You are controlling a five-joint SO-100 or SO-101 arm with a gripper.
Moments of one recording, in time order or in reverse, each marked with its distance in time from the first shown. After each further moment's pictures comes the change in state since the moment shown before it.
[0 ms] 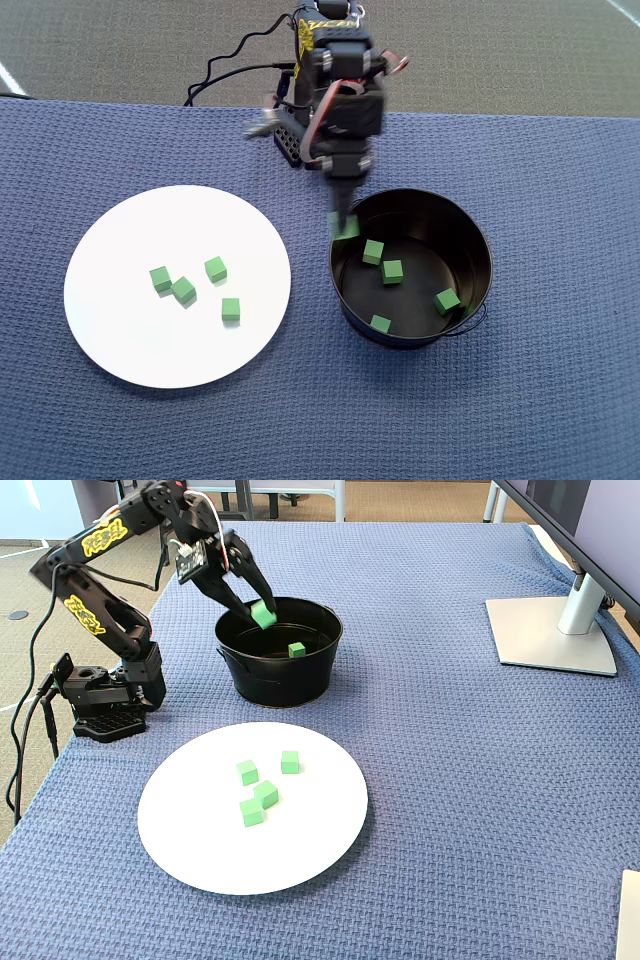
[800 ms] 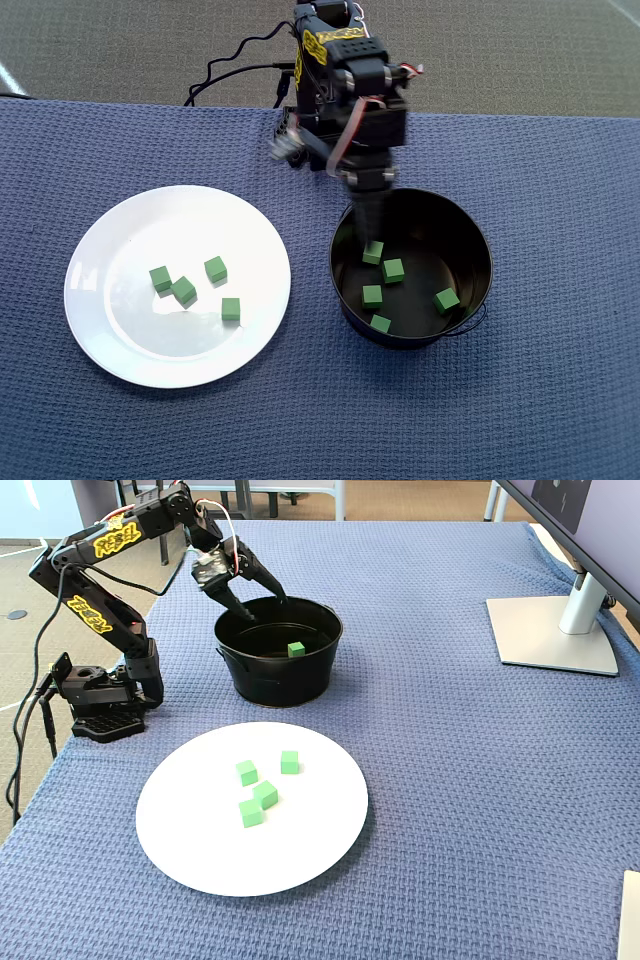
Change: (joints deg) arm -0.5 -3.1 1.3 -3.3 4.7
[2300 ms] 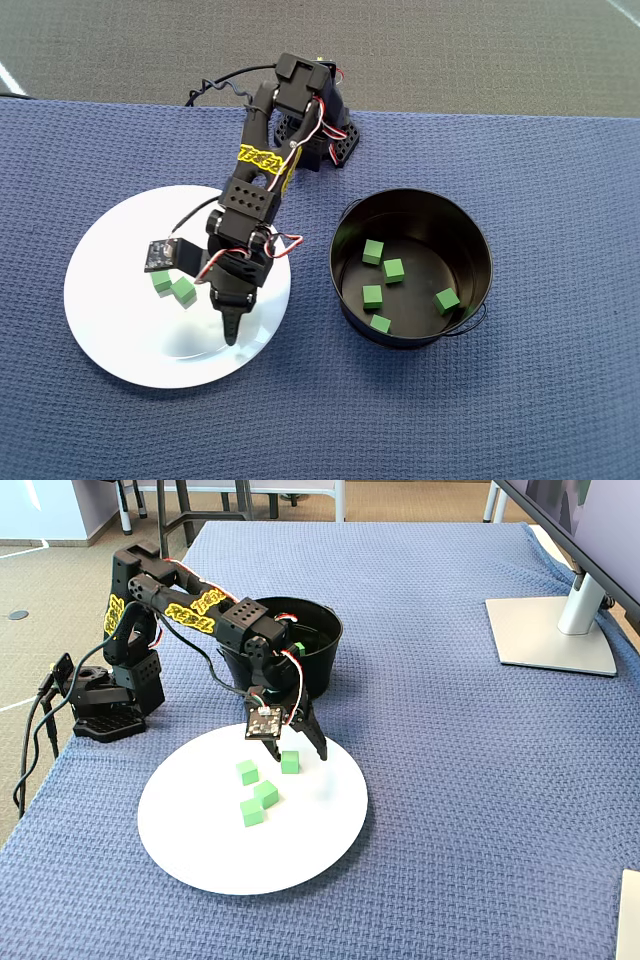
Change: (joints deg) arm 29.9 -57.3 -16.3 -16.0 -23.6
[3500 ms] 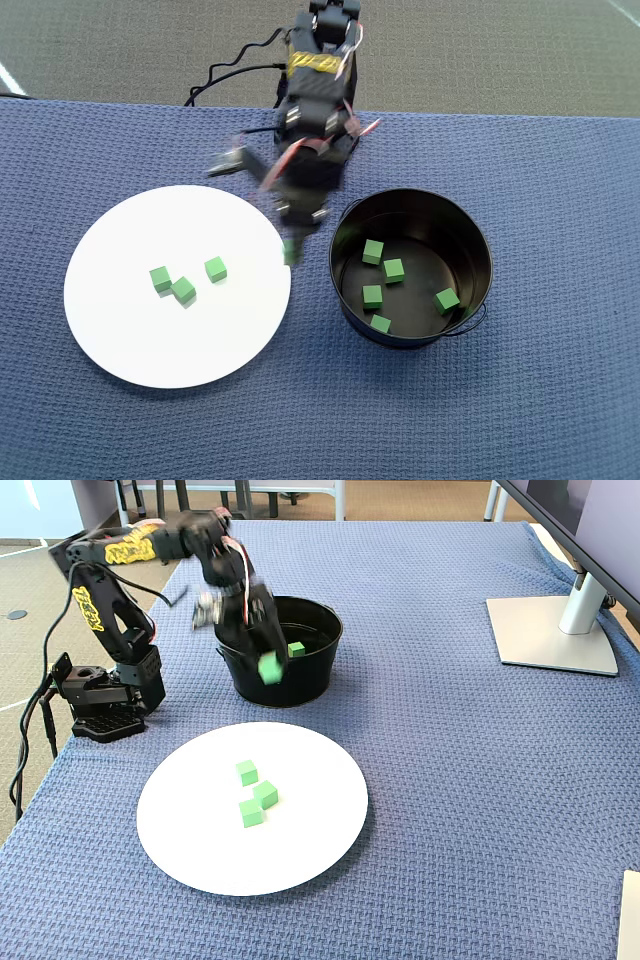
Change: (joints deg) arm -17.5 46.8 15.7 13.5 17.9
